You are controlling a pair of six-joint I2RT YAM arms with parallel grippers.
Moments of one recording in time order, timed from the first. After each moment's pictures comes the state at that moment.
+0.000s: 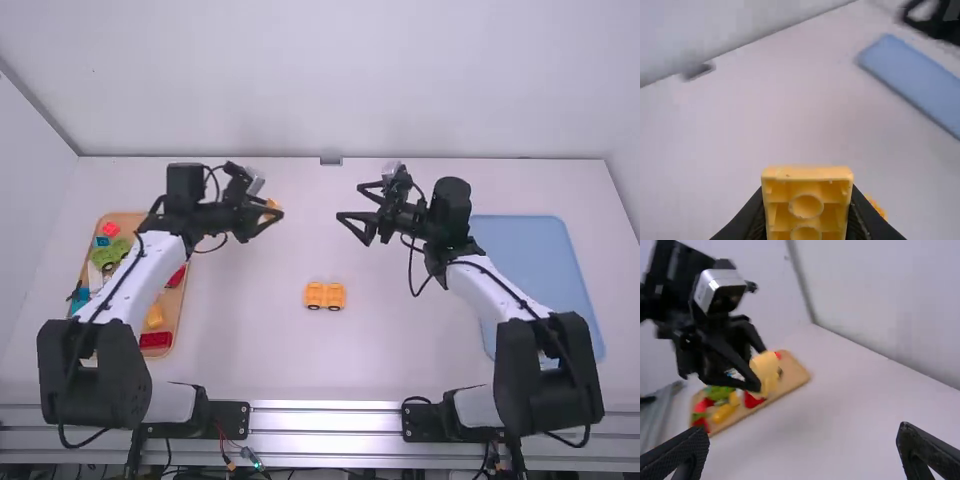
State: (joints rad) left arm -0.03 1.47 1.03 -0.27 0.89 0.34; right arm 0.19 1.55 0.82 0.57 -1.05 0.16
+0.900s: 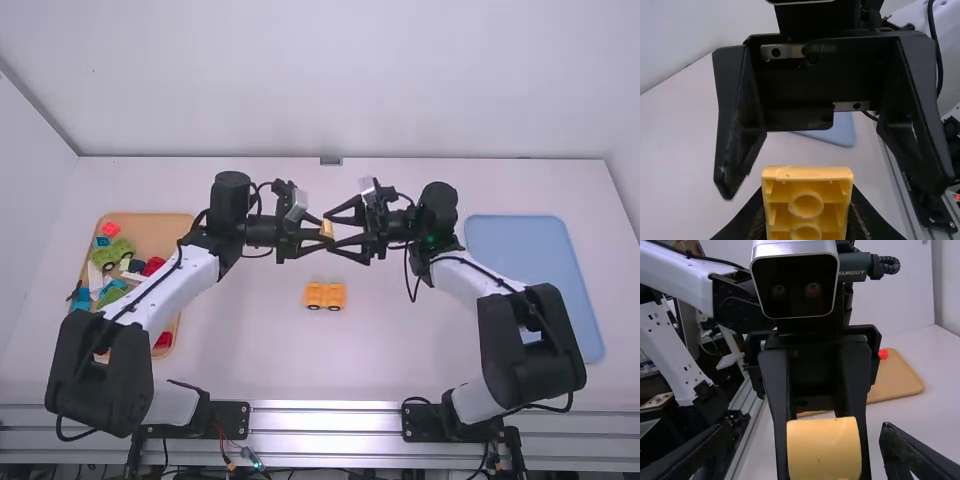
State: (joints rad) left arm -0.23 1.47 0.93 0.07 1.19 0.23; right arm 0.27 1.64 0.82 0.90 -1.43 0.37
